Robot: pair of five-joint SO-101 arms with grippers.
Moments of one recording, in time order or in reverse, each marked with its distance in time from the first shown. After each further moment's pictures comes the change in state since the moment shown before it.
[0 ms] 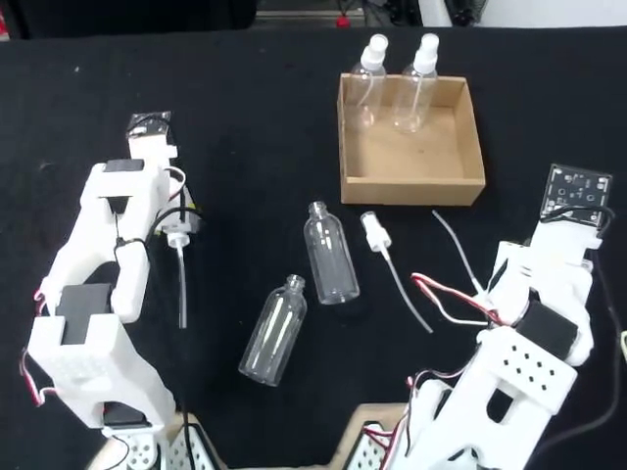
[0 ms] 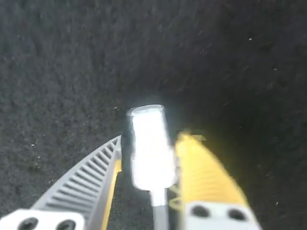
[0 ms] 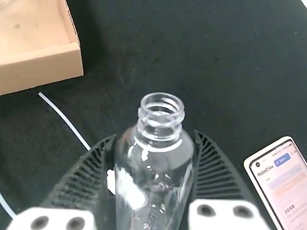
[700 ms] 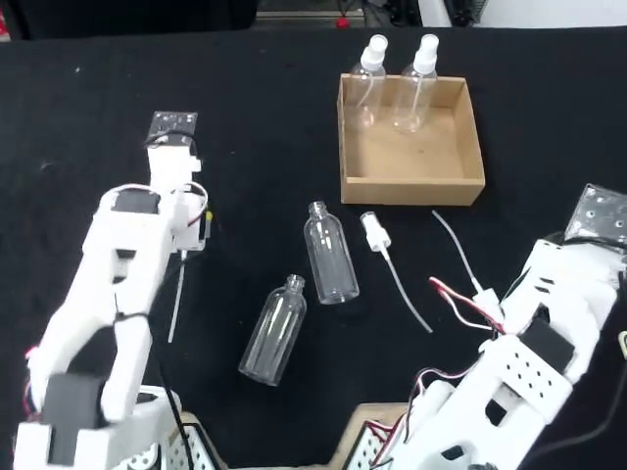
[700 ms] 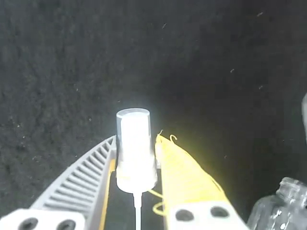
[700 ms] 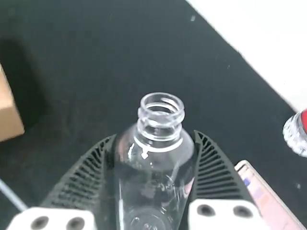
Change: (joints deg) left arm 7.7 -29.0 20.4 -4.3 0.2; right arm 7.9 0.1 11.5 -28.2 0.0
